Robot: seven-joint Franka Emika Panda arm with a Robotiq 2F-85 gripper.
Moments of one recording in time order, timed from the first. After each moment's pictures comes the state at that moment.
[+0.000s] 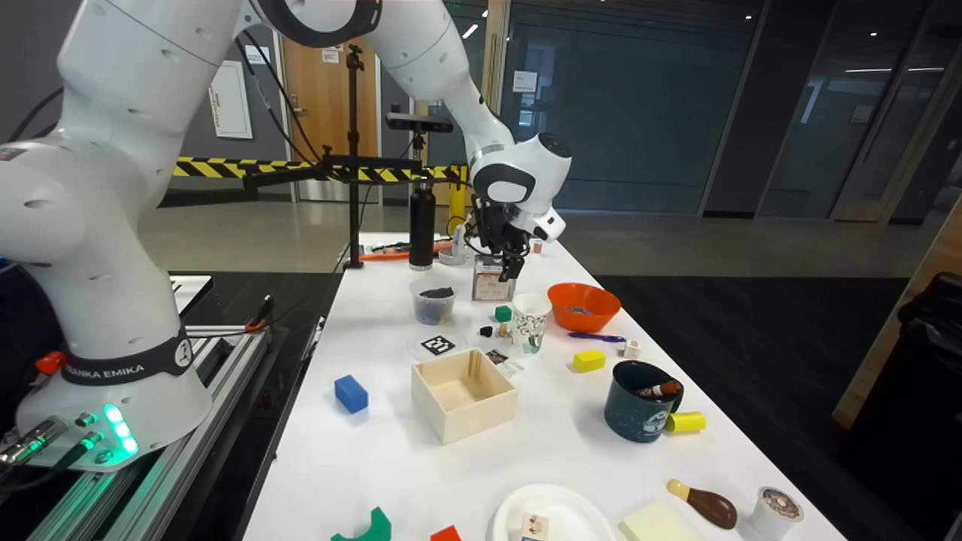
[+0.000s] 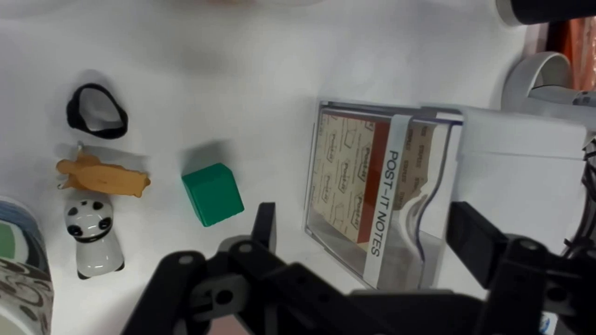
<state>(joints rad) 0.14 0.55 0.31 -1.83 0.46 2.41 -0.02</state>
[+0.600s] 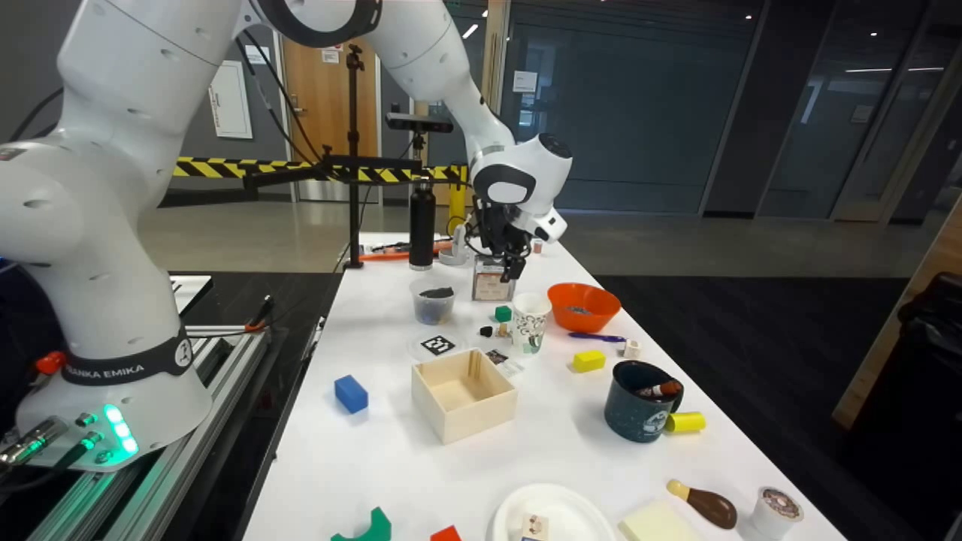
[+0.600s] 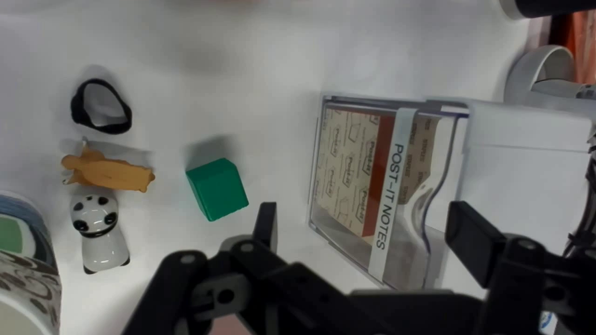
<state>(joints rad) 0.14 0.55 0.31 -1.83 0.46 2.43 -0.03</state>
